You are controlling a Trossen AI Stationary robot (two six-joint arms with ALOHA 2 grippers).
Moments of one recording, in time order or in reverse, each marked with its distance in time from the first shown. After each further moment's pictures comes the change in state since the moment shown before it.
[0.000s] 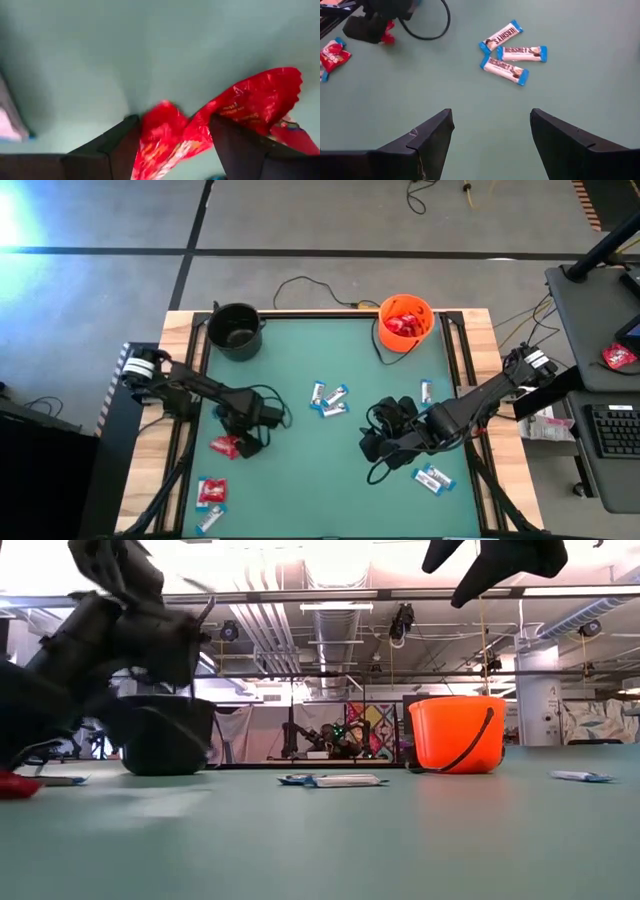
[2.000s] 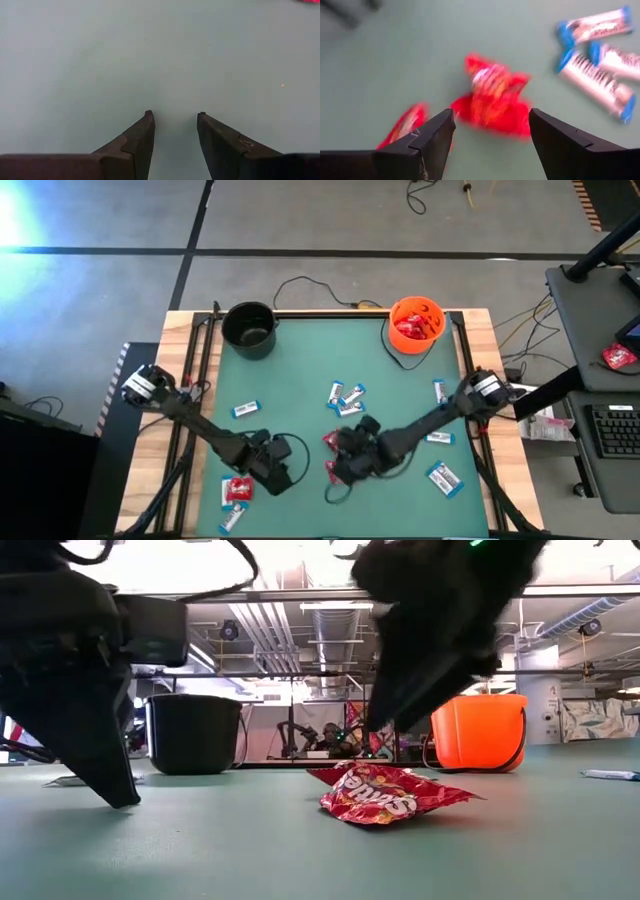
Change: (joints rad) left arm -0.439 0.131 0.102 0.597 -0.614 -0.325; right arm -0.048 0.423 0.033 0.309 -0.067 -0.298
